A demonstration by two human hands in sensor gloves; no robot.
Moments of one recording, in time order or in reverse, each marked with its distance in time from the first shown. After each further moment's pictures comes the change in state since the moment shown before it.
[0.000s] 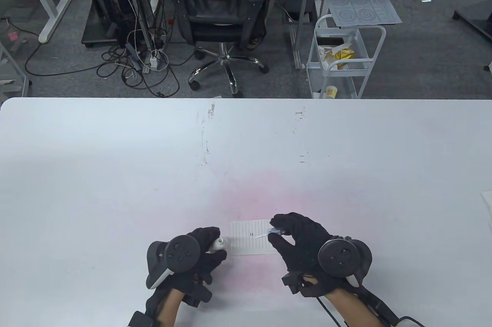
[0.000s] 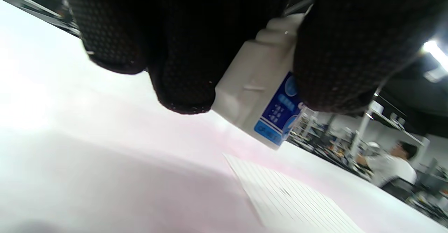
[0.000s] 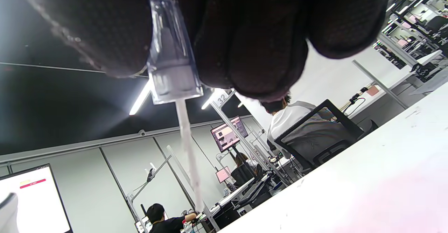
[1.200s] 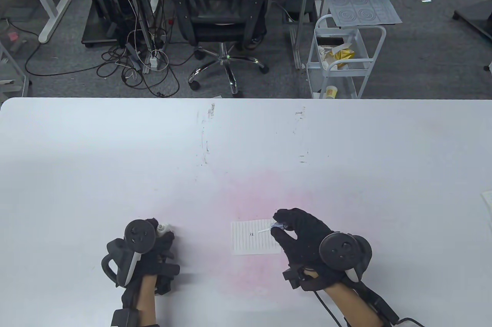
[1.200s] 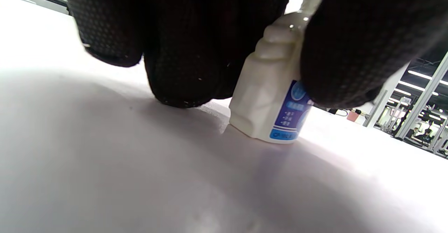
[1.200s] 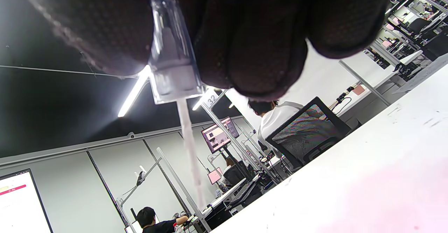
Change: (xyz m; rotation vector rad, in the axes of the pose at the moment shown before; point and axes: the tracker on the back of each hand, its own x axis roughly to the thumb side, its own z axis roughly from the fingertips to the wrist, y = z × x) left_hand -0.086 0.018 0.006 0.095 0.553 -0.197; right_hand -0.008 0.002 -0.005 -0.002 0.041 0.003
